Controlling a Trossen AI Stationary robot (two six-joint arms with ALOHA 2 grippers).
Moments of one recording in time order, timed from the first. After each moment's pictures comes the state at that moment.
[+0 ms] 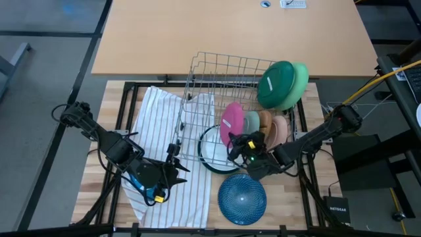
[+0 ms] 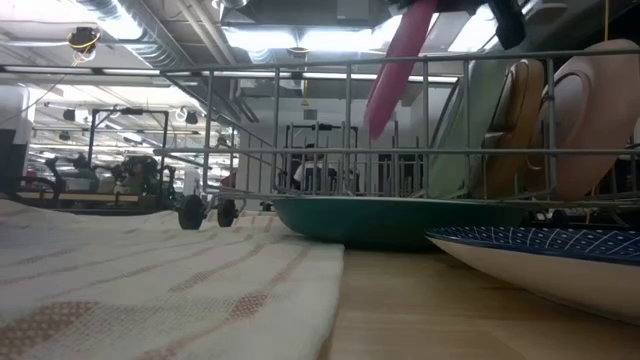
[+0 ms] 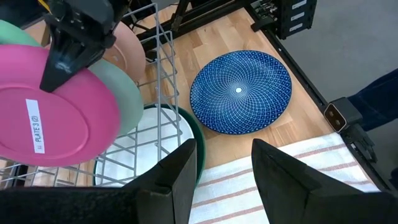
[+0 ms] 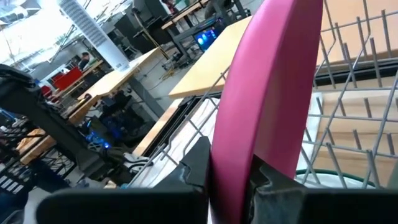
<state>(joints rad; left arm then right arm) -0.61 1.46 1.48 -0.72 -0.46 0.00 0.51 1.48 1.04 -0.13 1.24 1.20</state>
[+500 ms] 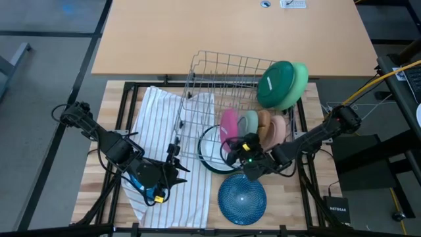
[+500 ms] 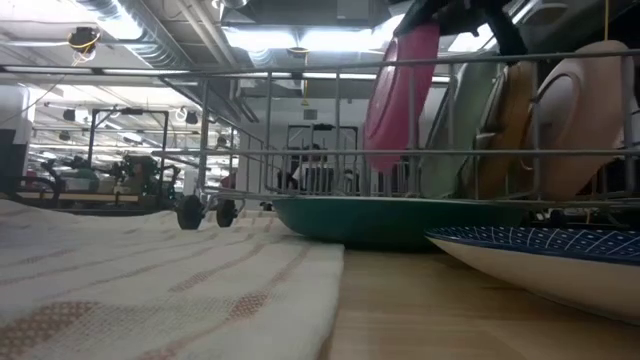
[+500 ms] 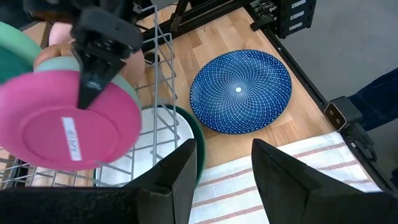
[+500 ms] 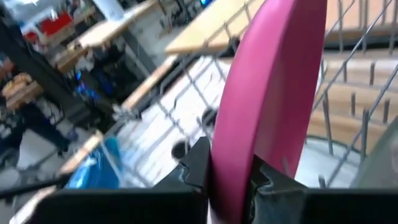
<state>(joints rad) -0.61 1.46 1.48 -0.72 -0.46 0.01 0.49 1.50 1.04 -0.24 1.06 1.20</state>
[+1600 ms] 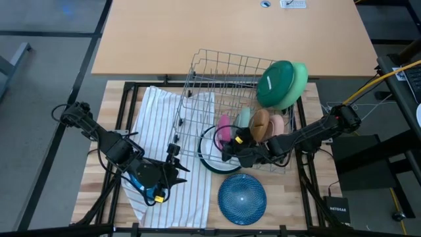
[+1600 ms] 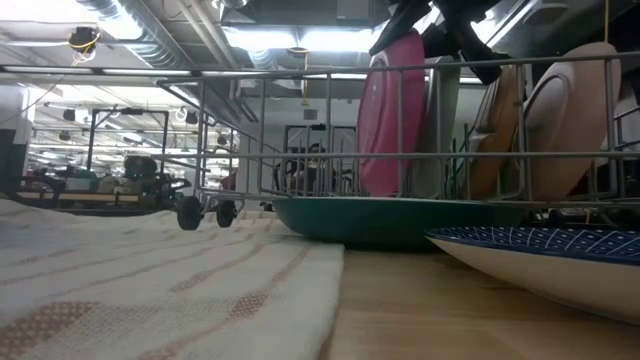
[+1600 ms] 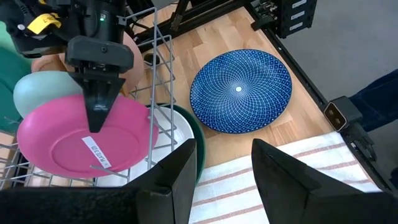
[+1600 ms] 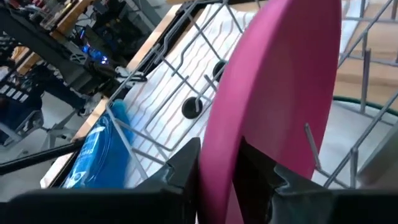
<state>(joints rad) -0.61 1.46 1.48 -0.73 -0.46 0.00 0.36 1.50 1.04 -0.23 0.74 1.21</state>
